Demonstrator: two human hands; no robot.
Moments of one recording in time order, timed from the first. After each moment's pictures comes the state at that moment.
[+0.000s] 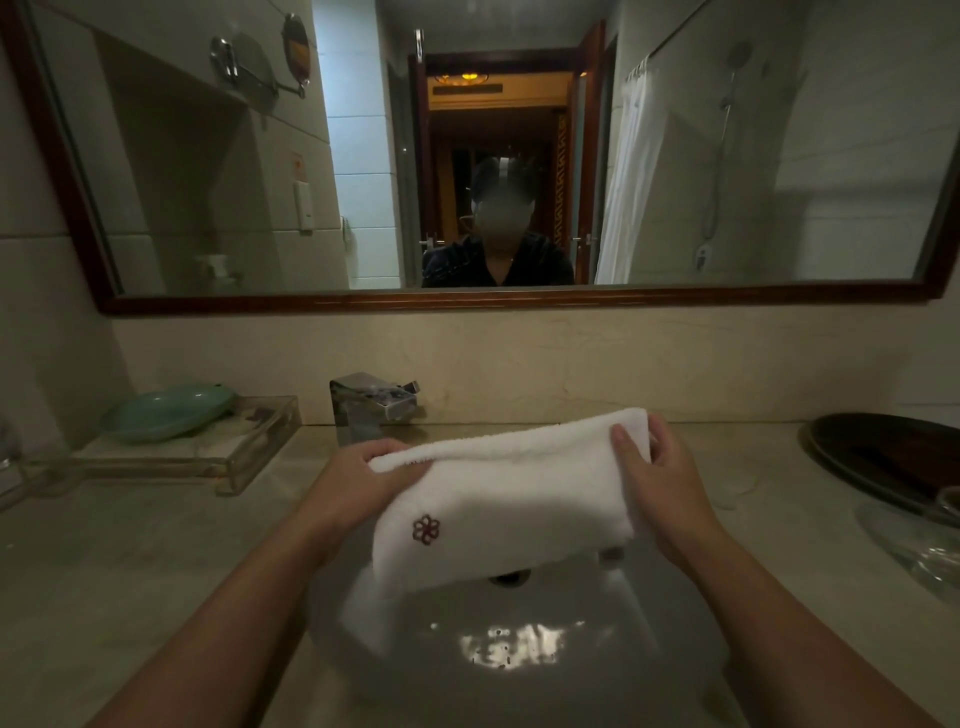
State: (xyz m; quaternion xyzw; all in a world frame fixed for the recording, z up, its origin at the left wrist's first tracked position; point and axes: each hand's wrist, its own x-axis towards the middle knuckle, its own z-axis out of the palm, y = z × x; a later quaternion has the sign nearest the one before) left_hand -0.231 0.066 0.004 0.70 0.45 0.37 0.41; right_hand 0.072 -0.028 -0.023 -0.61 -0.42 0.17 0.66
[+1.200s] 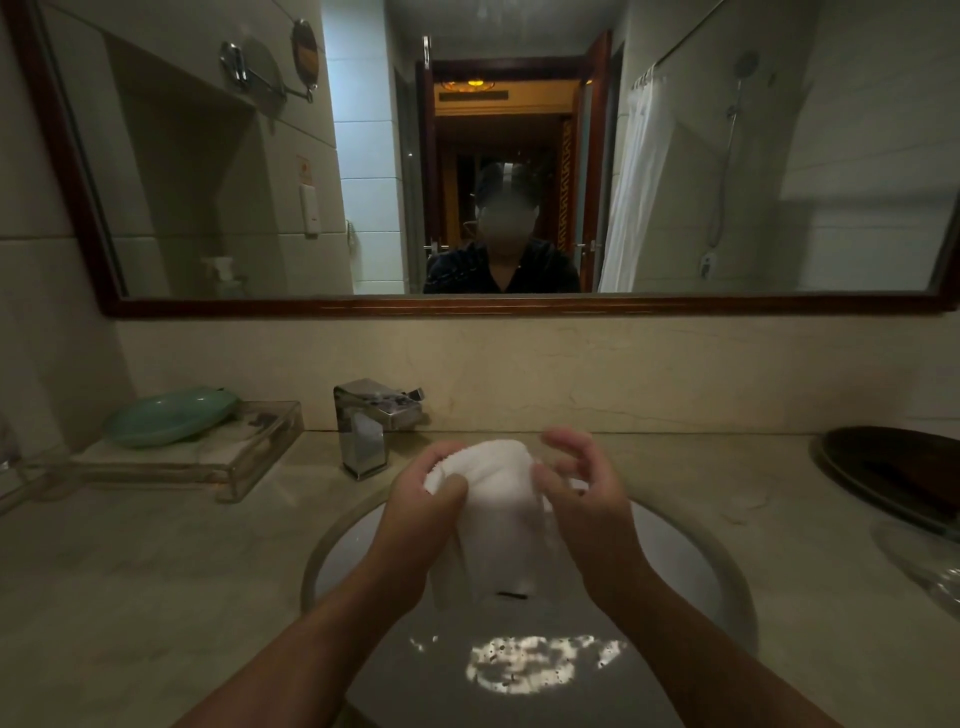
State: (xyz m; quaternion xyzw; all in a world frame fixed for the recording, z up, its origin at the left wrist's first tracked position) left_hand -0.175 0.031 -0.013 0.62 0.35 0.49 0.50; right_hand -0.008 -0.023 -0.026 -0.54 -0.47 0.23 0.66
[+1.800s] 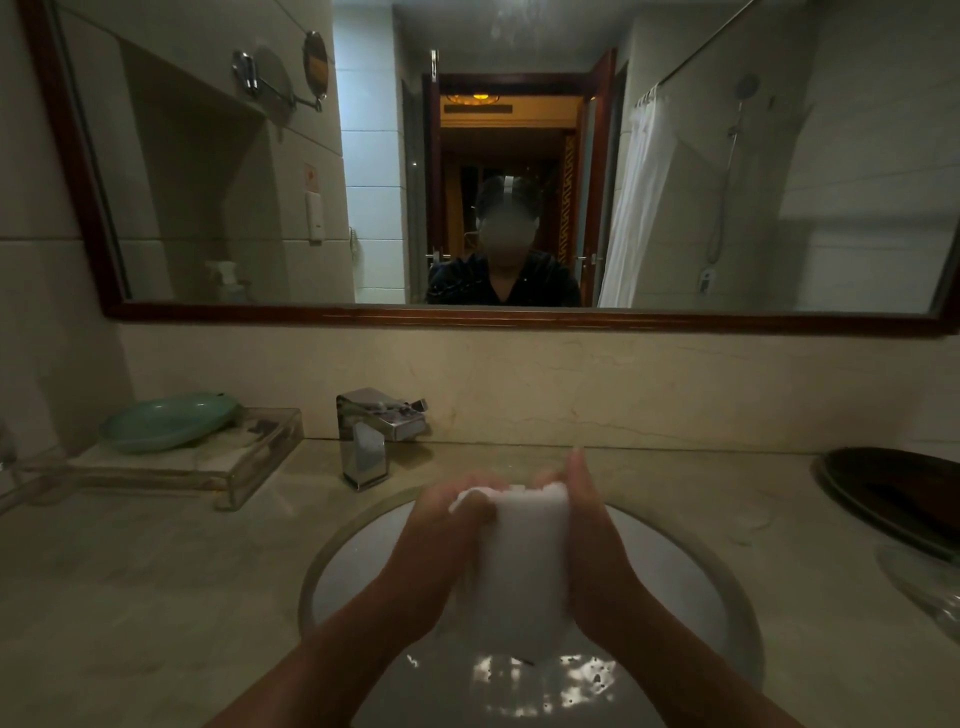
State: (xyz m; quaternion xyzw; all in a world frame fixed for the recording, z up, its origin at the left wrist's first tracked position) left_hand -0.168 0.009 -0.003 0.67 0.31 0.46 0.50; right_hand -0.028 -0.030 -0.018 -0.47 -0.38 0.45 0.66
